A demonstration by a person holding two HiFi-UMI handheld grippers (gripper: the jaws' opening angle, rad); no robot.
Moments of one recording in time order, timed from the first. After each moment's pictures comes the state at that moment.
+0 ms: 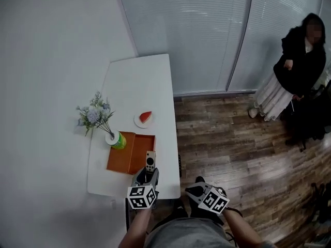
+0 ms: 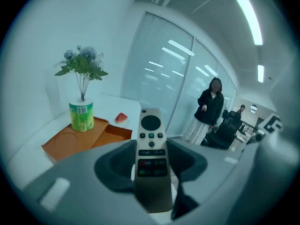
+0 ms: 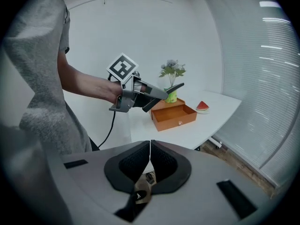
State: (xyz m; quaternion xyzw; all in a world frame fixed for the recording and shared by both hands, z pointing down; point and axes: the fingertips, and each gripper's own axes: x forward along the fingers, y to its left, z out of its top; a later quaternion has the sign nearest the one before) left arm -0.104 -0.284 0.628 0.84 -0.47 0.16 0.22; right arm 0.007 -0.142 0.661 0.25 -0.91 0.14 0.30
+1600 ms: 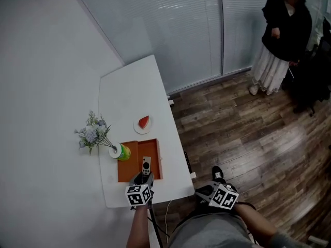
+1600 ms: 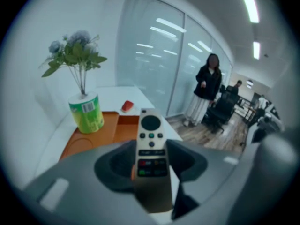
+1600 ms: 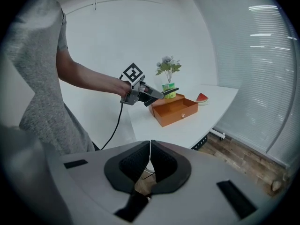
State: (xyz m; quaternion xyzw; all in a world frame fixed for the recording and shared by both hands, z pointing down) left arm -0.162 -0.313 0.673 0.83 -0.42 0.30 0.20; right arm -0.007 -0.121 0.683 0.27 -0.91 0.19 0.27
